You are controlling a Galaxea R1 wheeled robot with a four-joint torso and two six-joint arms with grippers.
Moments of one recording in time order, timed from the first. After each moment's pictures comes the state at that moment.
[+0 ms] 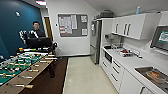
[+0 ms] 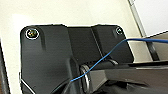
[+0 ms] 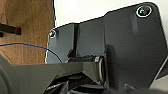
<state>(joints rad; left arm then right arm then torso) 1.54 2.89 -2.45 0.09 -0.15 0.00 -1.57 2.89 -2.44 -0.32 0.13 0.32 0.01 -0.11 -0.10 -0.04</state>
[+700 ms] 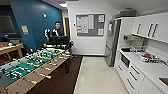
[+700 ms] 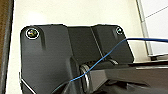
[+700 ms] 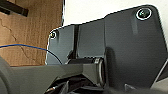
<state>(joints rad) 1.54 2.89 -2.45 0.09 -0.15 0.00 -1.57 2.89 -2.44 -0.33 0.14 0.32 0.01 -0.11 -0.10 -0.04</state>
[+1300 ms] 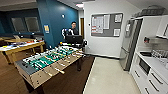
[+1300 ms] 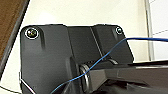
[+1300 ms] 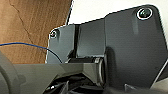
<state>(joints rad) 1.54 2.89 -2.45 0.09 -0.15 0.00 -1.57 2.89 -2.44 -0.34 0.15 0.32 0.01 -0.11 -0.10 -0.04</state>
